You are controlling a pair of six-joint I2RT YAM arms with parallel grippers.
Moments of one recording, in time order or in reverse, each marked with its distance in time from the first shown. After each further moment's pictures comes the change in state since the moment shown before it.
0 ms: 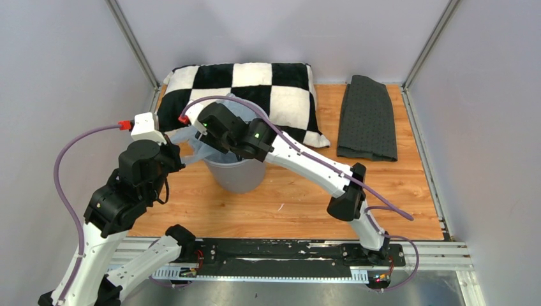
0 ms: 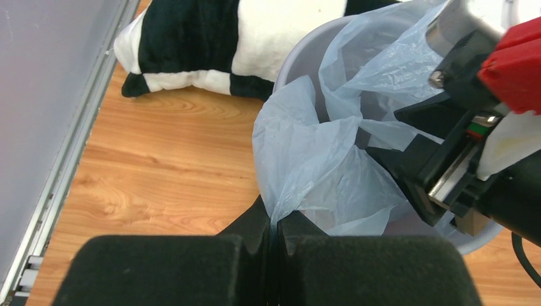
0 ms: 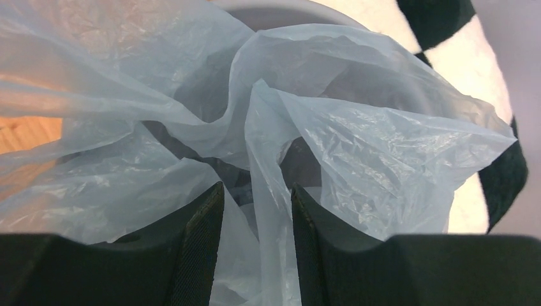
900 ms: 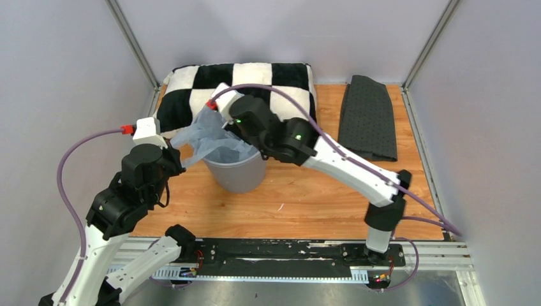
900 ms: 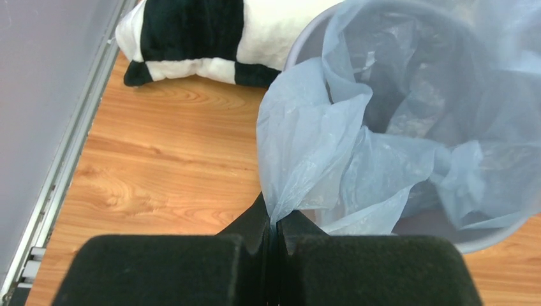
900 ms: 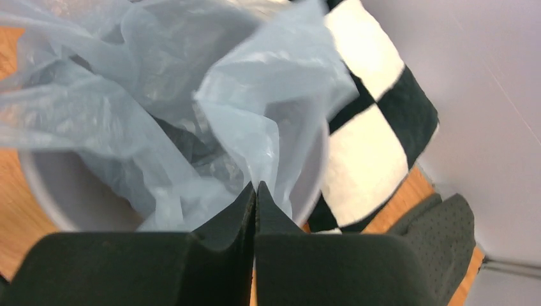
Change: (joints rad) left arm 0.000 -0.027 -0.044 -0.003 0.000 -0.006; right arm 0.012 -0.259 -0.216 0.068 0.183 0.007
